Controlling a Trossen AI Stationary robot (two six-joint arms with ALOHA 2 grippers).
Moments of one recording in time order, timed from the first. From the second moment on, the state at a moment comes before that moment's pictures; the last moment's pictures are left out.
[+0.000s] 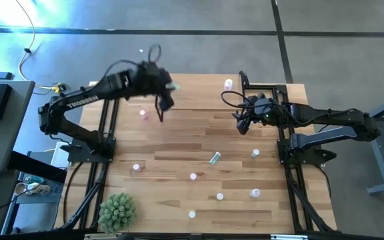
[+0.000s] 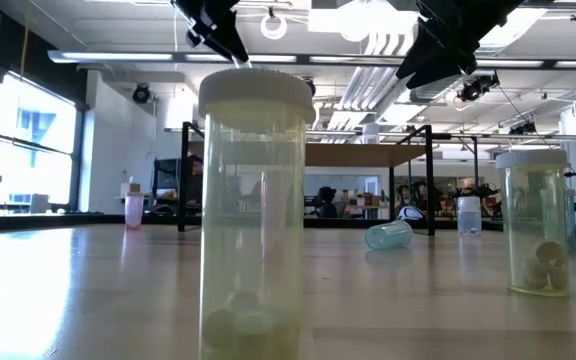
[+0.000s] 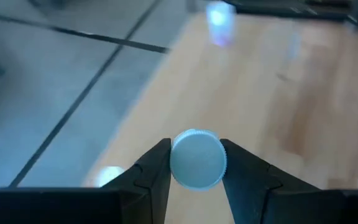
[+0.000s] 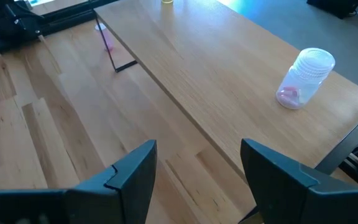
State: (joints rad) left arm 0.54 1.36 1.41 -0.68 -0.20 0.13; right arm -0.13 0.98 0.89 -0.54 0.39 0.29
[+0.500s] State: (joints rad) left arm 0.72 1.52 1.63 -0.78 -0.08 0.10; right arm -0.13 0.98 0.89 -0.54 0.41 0.31
